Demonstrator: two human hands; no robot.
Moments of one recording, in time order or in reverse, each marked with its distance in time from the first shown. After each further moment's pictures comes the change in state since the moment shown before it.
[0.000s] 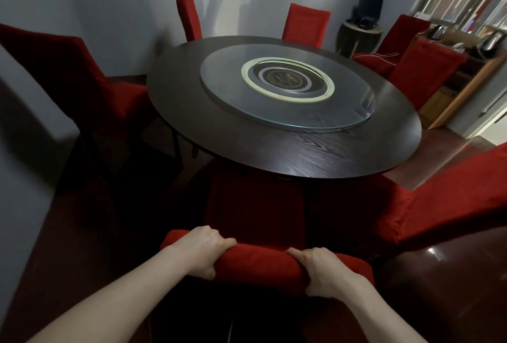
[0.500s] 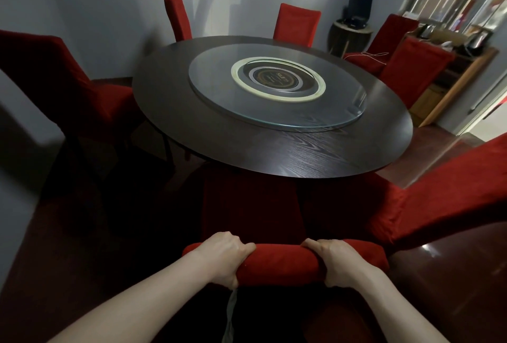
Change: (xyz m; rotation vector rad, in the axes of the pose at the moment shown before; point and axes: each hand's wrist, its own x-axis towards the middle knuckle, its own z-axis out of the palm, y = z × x) left_hand 0.056 0.038 0.002 0.035 0.022 0.040; right_hand 0.000 0.058 -0.009 -0.131 0.013 0.064
